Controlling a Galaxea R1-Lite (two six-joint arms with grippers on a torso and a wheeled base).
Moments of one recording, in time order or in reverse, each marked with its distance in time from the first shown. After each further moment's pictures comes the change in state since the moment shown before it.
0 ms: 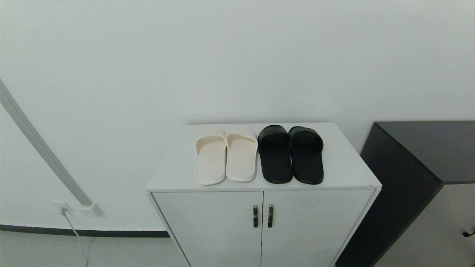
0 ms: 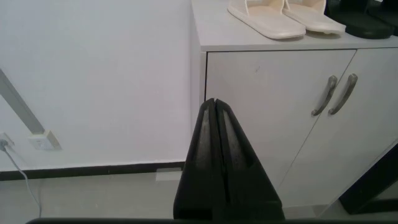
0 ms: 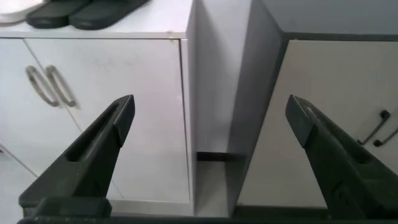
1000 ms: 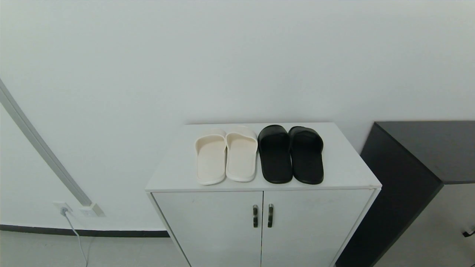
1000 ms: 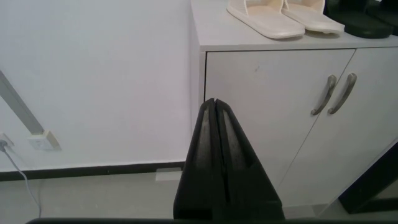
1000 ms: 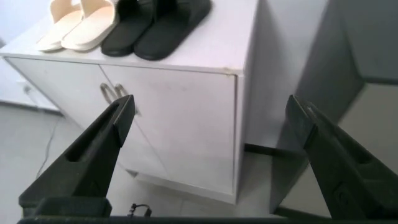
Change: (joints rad) left arm 0.000 0.000 0.000 0.000 -0.002 0.000; right arm 0.102 0.644 -0.292 -0.173 0.135 0.090
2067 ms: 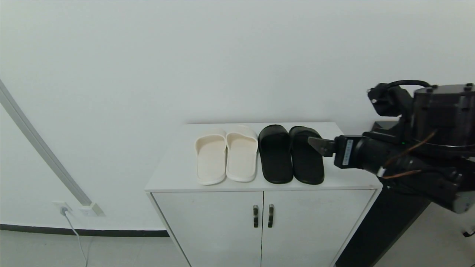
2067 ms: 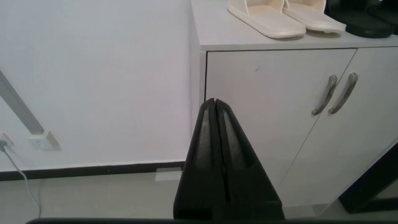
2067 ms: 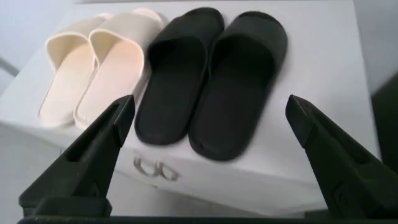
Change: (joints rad) left arm 0.000 0.000 0.000 0.000 -0.001 0.001; right arm 0.616 0.890 -0.642 -0.211 -0.616 0.209
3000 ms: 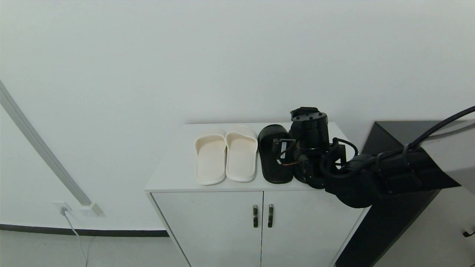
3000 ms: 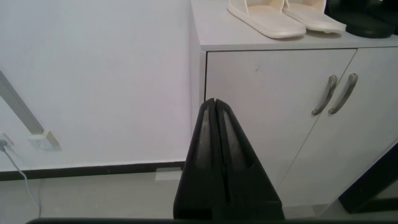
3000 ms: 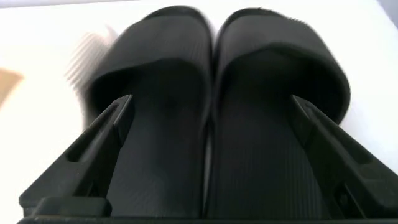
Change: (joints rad) left arm 0.001 0.000 0.000 0.000 0.001 -0.001; right arm 0.000 0.528 -0.364 -0.132 -0.255 -0.004
